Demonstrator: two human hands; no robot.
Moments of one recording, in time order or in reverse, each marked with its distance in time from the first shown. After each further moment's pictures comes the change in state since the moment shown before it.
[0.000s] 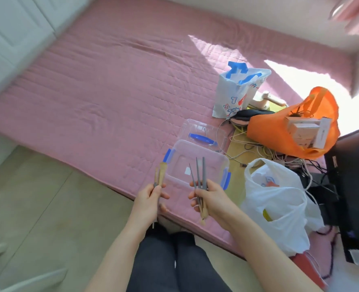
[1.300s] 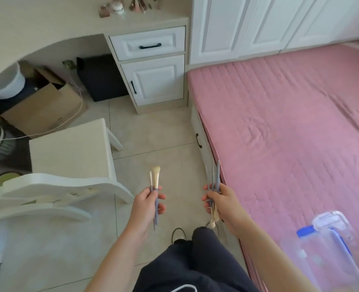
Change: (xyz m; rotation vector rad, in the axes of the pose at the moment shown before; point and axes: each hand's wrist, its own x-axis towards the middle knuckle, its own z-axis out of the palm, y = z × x) left_hand -0.138 -0.166 -0.398 -0.743 0.777 -0.211; right_hand -0.034 0.048 0.459 -0.695 -0.473 -0.037
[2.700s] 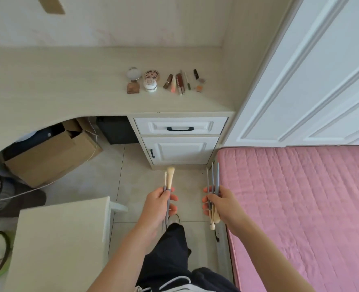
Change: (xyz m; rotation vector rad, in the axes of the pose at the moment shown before) left_hand 0.379 0.368 0.042 -0.061 0.051 0.019; right_hand 0.380 -0.403 0.111 -0.196 -0.143 -0.046
